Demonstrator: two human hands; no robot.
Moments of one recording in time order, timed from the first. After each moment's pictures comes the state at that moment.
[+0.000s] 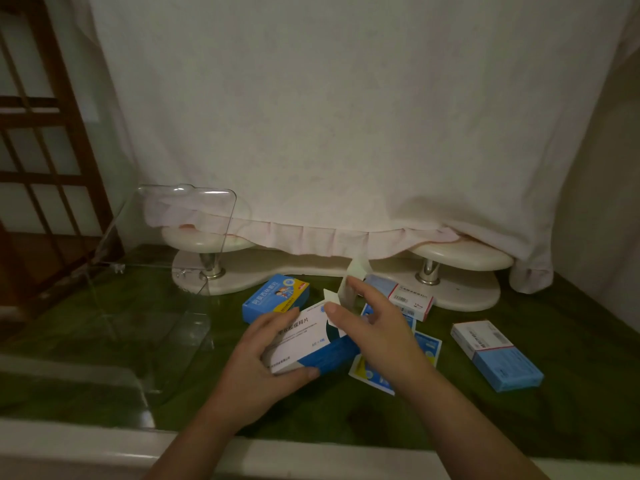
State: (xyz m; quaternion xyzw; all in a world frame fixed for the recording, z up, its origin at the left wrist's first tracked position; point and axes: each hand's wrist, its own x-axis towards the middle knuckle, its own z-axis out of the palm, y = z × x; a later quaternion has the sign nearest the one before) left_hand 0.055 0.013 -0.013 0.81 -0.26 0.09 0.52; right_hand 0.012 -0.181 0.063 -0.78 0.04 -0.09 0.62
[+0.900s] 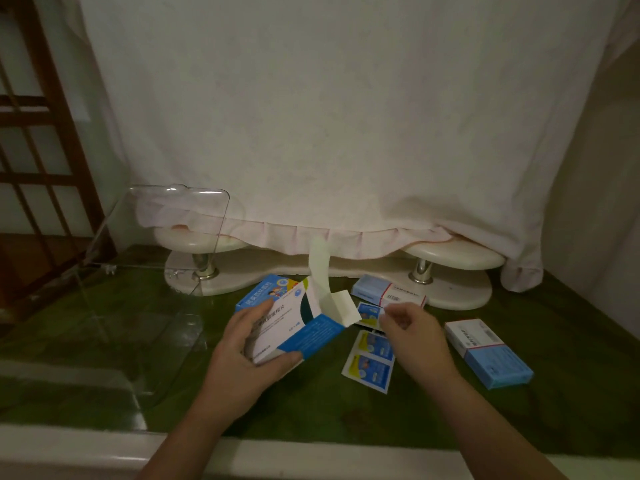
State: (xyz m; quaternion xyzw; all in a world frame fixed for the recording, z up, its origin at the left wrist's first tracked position) left_hand 0.053 0.014 -0.005 0.78 -0.20 0.11 0.58; right_hand 0.026 -0.243 0.028 -0.85 0.18 -0.15 0.47
